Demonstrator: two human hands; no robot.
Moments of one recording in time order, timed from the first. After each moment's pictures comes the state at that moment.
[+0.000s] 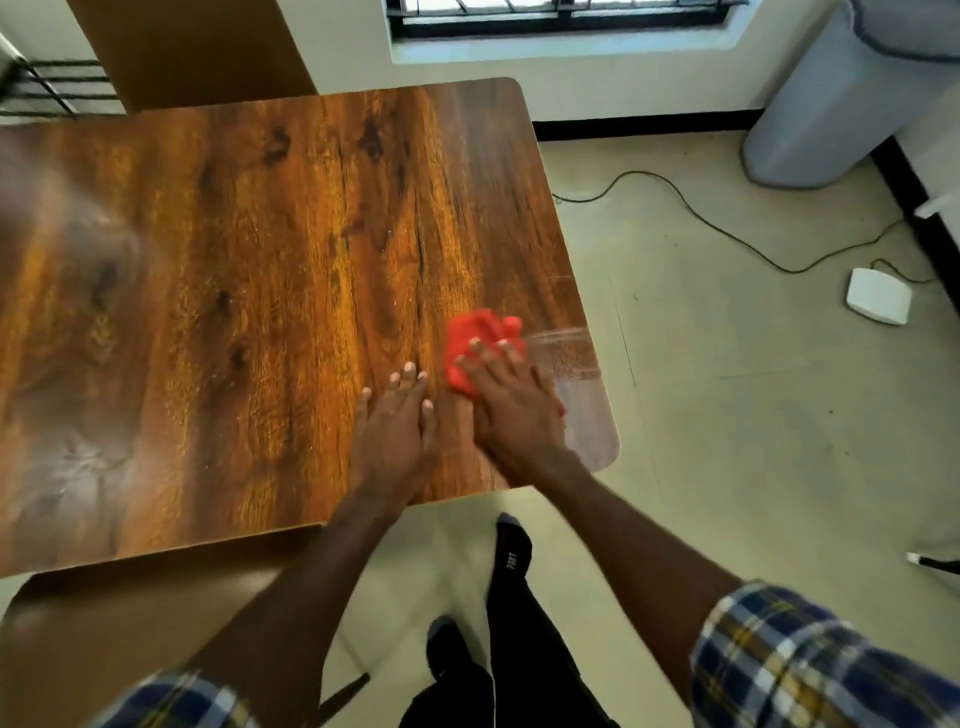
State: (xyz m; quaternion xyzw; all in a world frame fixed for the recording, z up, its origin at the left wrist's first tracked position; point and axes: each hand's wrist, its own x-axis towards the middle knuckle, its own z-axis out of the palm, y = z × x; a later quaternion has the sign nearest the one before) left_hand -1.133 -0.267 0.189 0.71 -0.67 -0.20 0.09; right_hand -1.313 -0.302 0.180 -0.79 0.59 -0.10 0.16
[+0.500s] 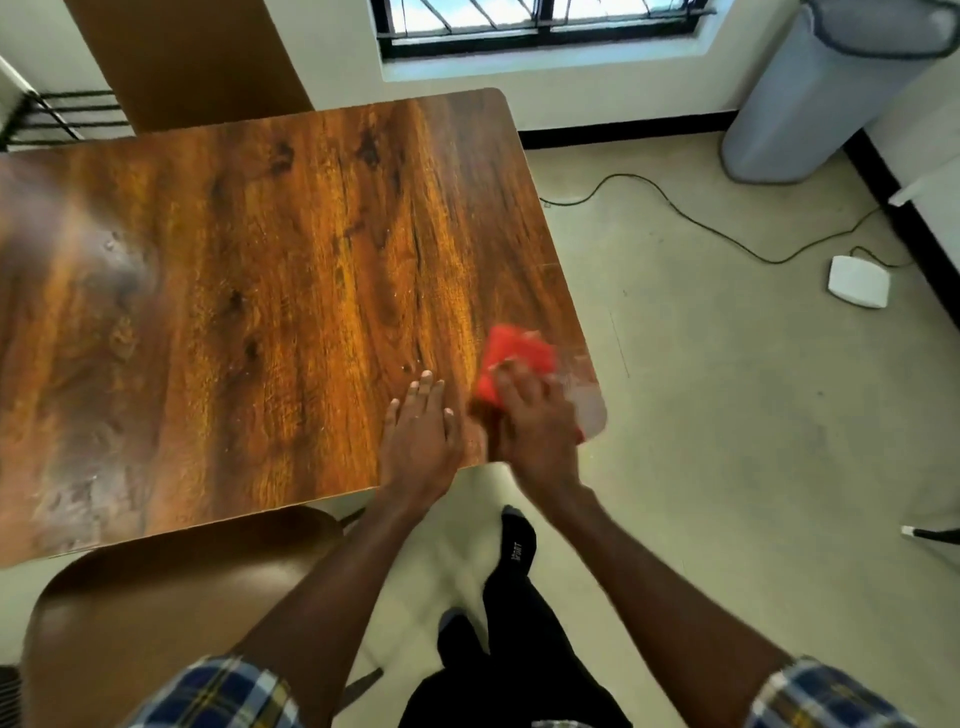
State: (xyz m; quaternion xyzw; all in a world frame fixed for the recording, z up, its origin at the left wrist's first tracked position) left_hand -1.158 -0.228 0.206 0.70 -0.67 -0.23 0.08; right_hand -1.323 -0.224 0.207 -0.72 0.65 -0.19 0.13
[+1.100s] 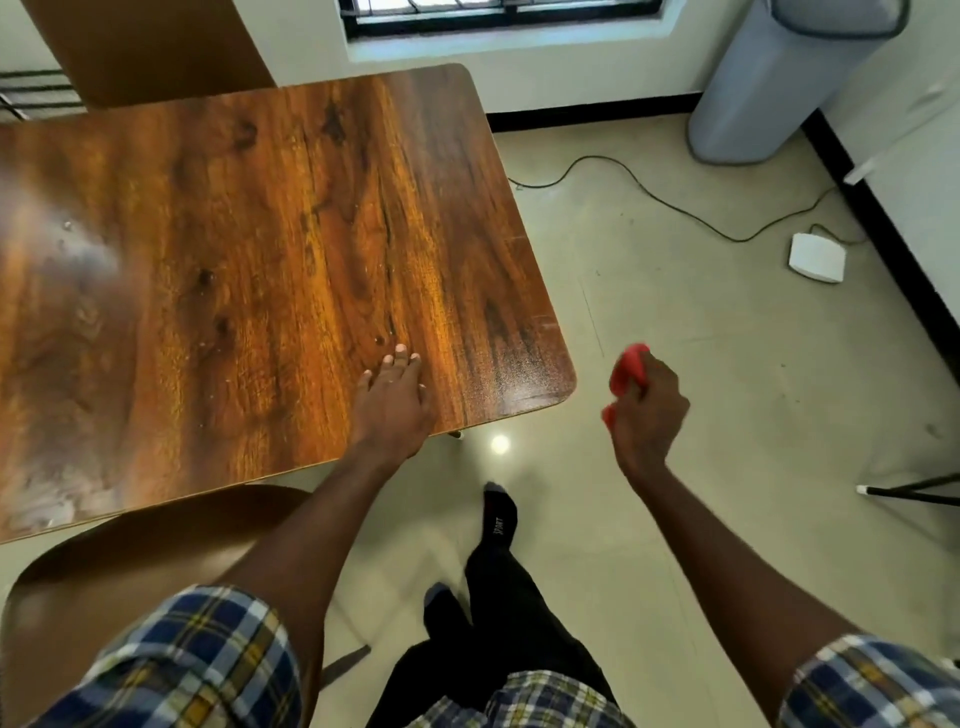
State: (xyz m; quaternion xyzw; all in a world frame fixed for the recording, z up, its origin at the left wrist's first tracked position) left_hand -1.155 -0.231 0.218 0.68 -0.70 -0.22 0.00; right_hand -1.456 -0.196 0.200 -0.38 0.84 -0.36 0.14
